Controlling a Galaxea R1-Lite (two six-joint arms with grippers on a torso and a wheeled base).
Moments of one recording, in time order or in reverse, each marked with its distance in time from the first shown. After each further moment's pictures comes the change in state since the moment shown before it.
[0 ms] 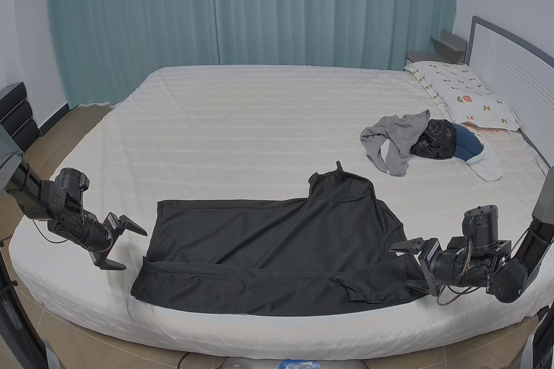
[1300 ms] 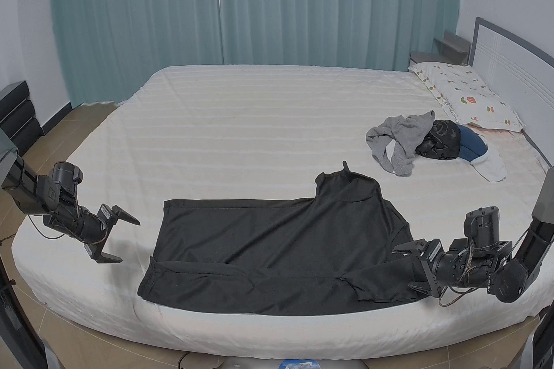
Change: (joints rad) left arm 0.020 -0.004 -0.035 0.000 -0.010 -0.067; right arm -0.009 0.008 0.007 -0.001 0.000 0.002
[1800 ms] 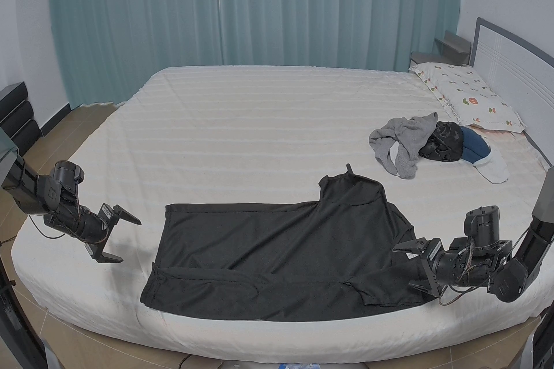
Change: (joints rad) left arm -0.007 -0.006 0.001 -0.001 0.008 -0.005; right arm 0.000 -0.001 -0.004 -0.001 -0.004 -0.003
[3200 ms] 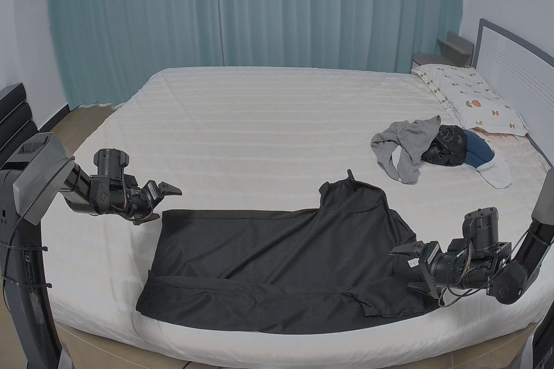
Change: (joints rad) left arm -0.164 0.328 -0.295 -0.417 0.045 0.178; right arm 0.017 -0.002 0.007 0.000 -0.008 -0.036
